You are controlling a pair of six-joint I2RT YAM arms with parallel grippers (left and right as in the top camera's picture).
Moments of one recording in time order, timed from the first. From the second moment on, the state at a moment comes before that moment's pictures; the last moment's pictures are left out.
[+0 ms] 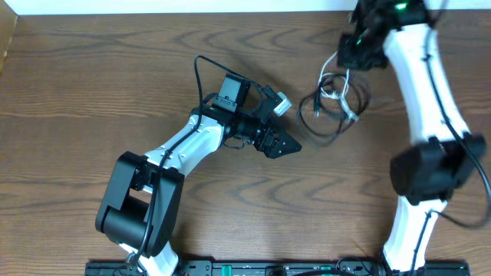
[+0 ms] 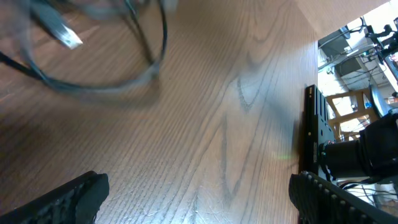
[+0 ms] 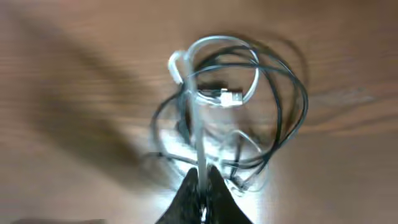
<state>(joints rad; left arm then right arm) -0.43 1.83 1.11 -0.31 0.95 0.14 0.15 2.12 2.24 -1.37 -0.10 0.26</state>
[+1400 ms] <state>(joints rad) -0.43 1.83 1.11 -0.34 0.95 0.14 0.13 2.38 2.49 -1.40 -0.07 0.25</state>
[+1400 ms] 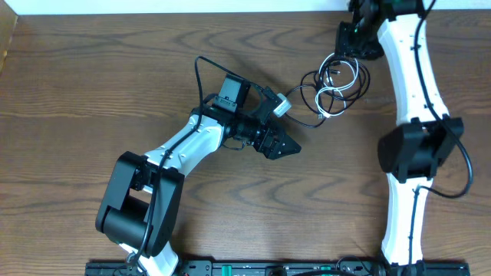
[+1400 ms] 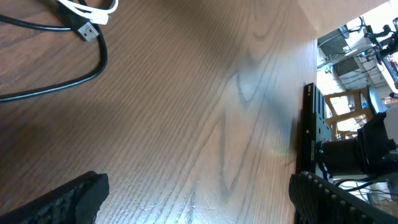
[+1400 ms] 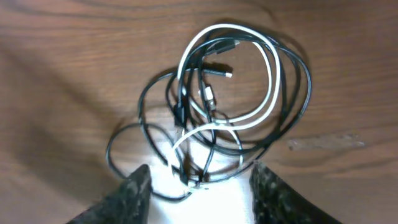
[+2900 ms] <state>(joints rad) -0.43 1.83 1.11 -0.39 0.90 0.14 0.04 2.66 2.48 -1.21 -0.26 0.25</state>
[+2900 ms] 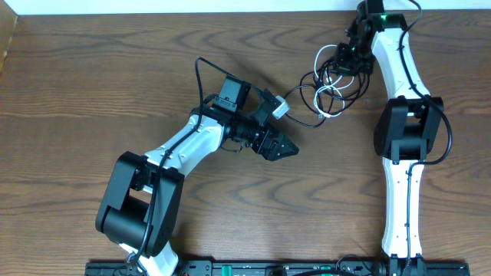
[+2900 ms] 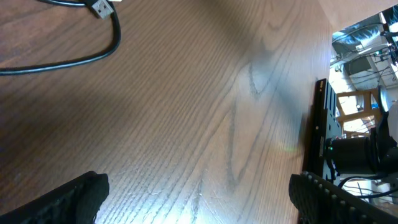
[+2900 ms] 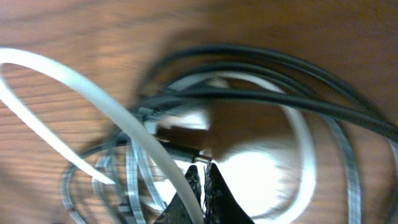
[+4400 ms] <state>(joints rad) -0.43 1.83 1.11 -0.42 0.90 0.12 0.04 1.86 2.48 -1.54 -0.68 0.00</state>
